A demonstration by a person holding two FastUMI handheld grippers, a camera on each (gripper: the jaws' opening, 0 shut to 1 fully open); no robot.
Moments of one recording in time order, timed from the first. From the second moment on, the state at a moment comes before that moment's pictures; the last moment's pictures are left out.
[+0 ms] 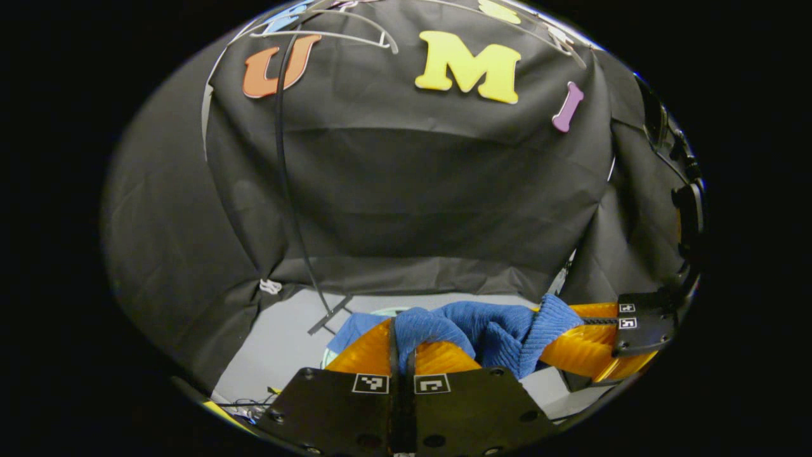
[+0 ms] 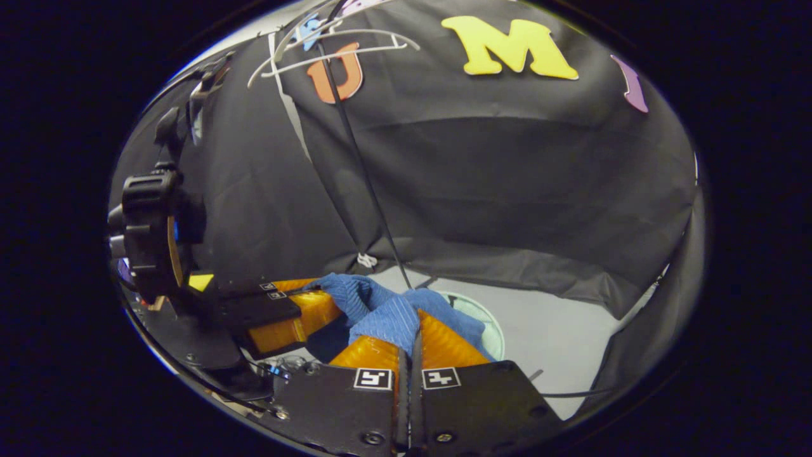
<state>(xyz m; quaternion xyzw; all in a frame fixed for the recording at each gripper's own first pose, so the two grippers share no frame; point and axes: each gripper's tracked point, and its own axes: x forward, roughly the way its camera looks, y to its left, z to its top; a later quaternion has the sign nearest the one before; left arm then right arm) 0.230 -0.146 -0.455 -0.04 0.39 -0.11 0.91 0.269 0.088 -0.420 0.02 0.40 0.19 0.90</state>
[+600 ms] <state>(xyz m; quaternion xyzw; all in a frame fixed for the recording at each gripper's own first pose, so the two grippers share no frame) 0.205 -0.136 -0.489 0.01 0.45 -0.10 0.89 0.255 0.078 -0.475 0.00 0.45 0.15 0.88</state>
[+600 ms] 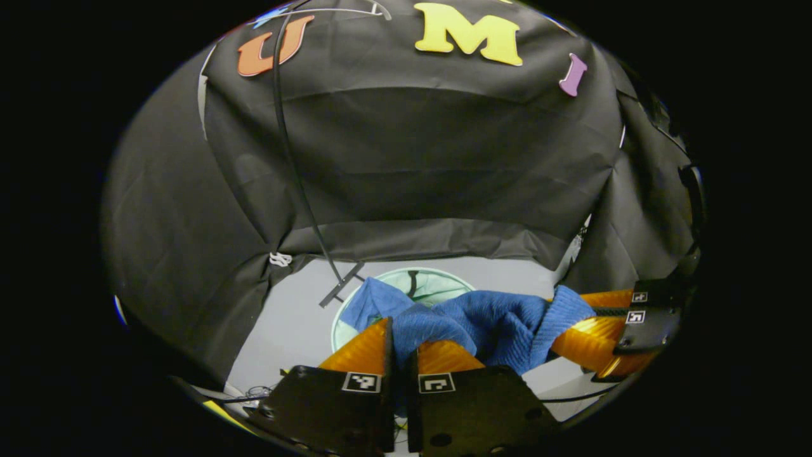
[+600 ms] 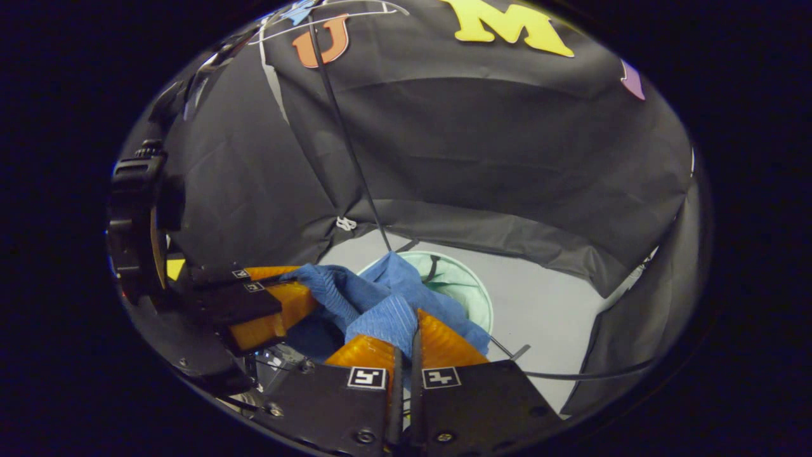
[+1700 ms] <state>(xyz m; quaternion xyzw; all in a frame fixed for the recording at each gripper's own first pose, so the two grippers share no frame) 0.179 -0.120 -0.422 0.02 0.35 -0.11 0.93 0.214 0.046 -0.387 -0.01 0.34 0.08 0.94</state>
